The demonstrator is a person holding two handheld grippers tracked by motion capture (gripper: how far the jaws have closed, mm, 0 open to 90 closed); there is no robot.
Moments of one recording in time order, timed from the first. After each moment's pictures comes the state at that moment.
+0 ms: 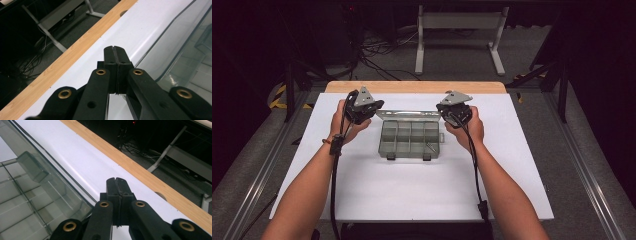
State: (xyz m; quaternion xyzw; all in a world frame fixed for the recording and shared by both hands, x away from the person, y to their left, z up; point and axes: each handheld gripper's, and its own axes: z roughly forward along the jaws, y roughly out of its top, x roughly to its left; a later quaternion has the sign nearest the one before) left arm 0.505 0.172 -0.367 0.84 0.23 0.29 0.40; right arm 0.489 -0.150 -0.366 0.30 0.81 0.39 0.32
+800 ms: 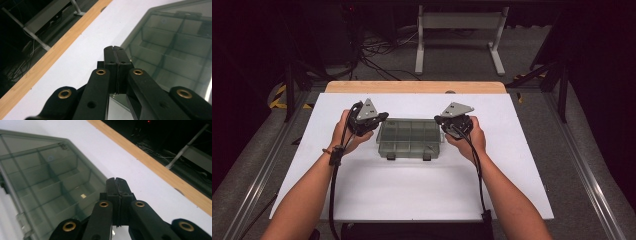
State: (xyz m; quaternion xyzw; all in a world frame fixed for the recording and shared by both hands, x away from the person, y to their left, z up) left arm 0.477 0.164 -0.384 0.86 0.18 0.27 0.40; right arm 0.459 -0.152 -0.378 0.27 0.83 0.40 0.28
